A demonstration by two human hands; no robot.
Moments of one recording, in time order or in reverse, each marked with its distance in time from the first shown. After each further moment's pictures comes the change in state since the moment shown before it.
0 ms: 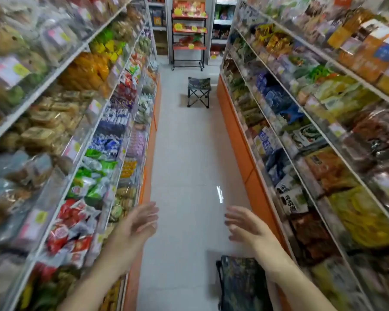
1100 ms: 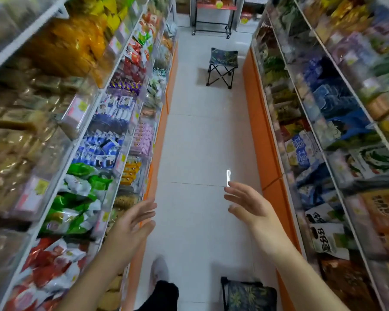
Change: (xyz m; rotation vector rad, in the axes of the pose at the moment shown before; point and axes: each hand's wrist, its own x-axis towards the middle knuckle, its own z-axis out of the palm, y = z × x) left_hand 0.263 -0.031 -0.034 0.042 0.021 -0.148; right_hand 0.301 -0.071 0.029 -0.120 -0.098 -0.075
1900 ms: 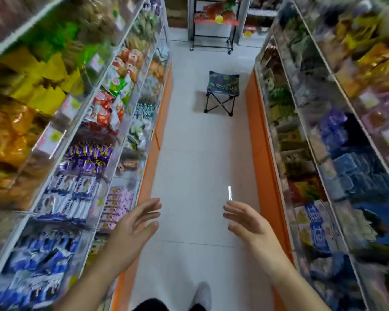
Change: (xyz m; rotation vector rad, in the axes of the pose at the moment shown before) left_hand 0.424 0.190 0.060 0.009 -0.004 0.033; right_hand 0.418 -0.083 -0.130 0.018 -0.007 0.096
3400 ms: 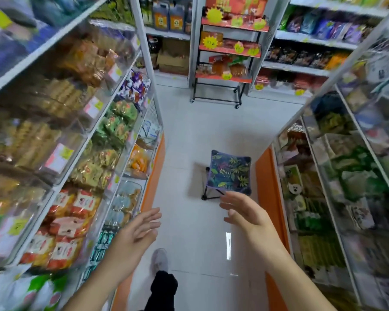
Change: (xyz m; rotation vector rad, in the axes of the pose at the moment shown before) left_hand 0.859 0.292 -0.036 -0.055 0.006 -0.041; right_hand 0.870 -0.371 -0.108 -0.030 -0.006 -0.118
